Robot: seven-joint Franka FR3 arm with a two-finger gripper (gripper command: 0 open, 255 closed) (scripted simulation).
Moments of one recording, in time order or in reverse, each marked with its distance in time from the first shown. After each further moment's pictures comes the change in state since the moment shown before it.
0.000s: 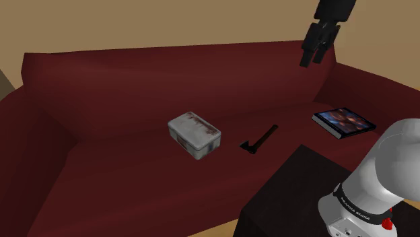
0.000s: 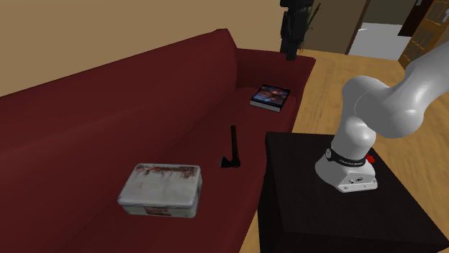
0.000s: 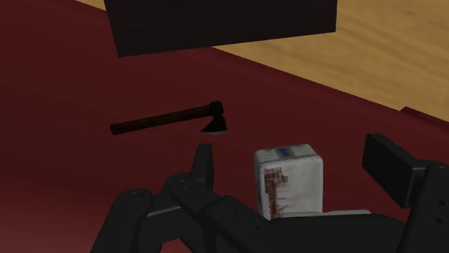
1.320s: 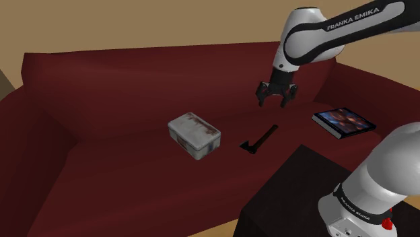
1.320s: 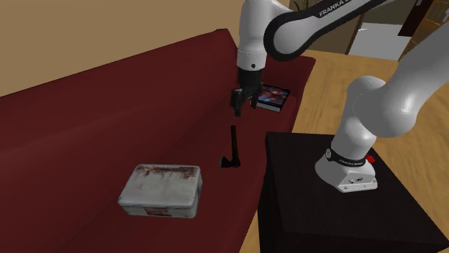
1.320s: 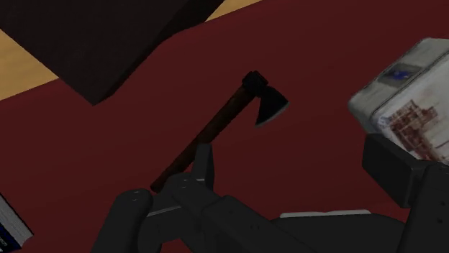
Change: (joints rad) arm -0.194 0.327 0.093 -0.332 0.032 0.678 0.491
